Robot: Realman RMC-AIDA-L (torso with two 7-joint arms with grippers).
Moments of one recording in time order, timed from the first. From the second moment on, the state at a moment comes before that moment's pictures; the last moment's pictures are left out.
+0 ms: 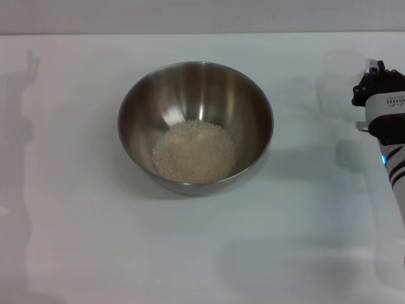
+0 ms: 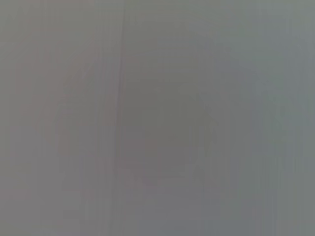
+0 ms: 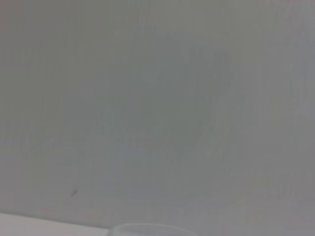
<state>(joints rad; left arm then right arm) -0.52 -2.06 -1.68 -0.35 2.69 0.91 0.00 0.49 2.08 0.53 0.49 -1.43 -0.99 -0.62</state>
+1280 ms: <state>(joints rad) -0.53 -2.07 -1.68 -0.35 2.70 0.91 0.00 0.45 2.09 0.53 0.44 -1.50 -0.96 -0.61</state>
